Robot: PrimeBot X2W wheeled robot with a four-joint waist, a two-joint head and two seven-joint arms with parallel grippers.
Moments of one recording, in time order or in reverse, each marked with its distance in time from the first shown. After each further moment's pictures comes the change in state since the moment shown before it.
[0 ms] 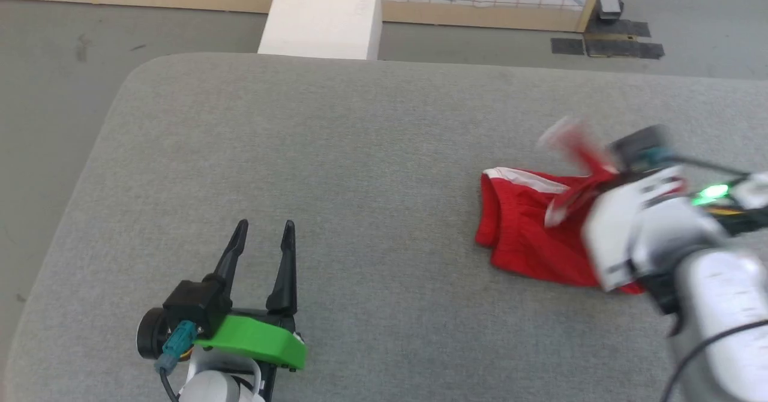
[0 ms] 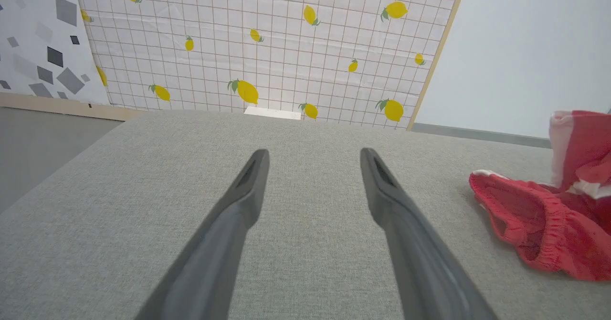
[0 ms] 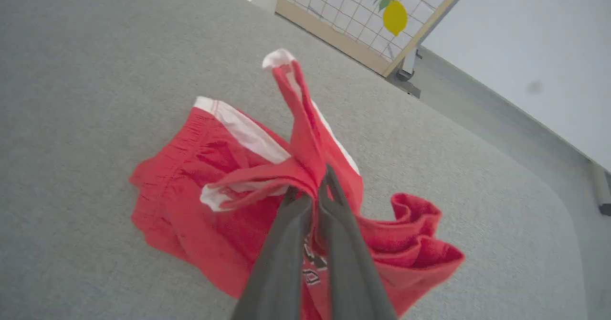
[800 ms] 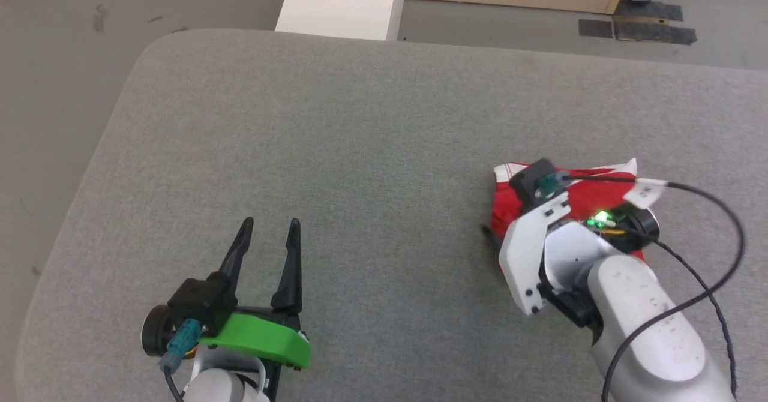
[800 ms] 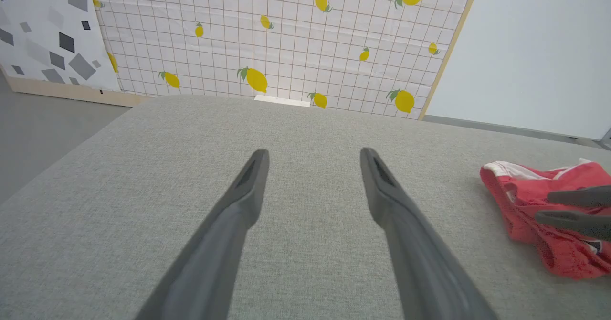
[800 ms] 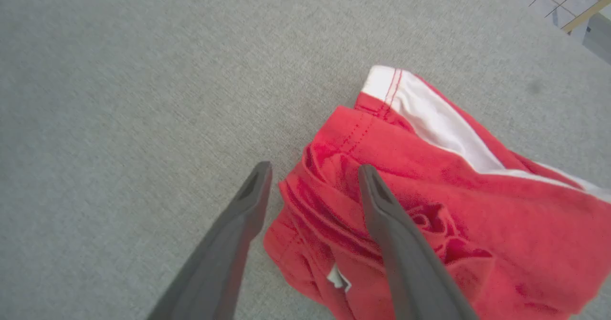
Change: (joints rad) left arm -0.005 0.000 -0.017 -0.003 -0.007 0.005 0.000; right arm -0.080 0.107 0.206 0.292 0.148 0.000 -0.074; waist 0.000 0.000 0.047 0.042
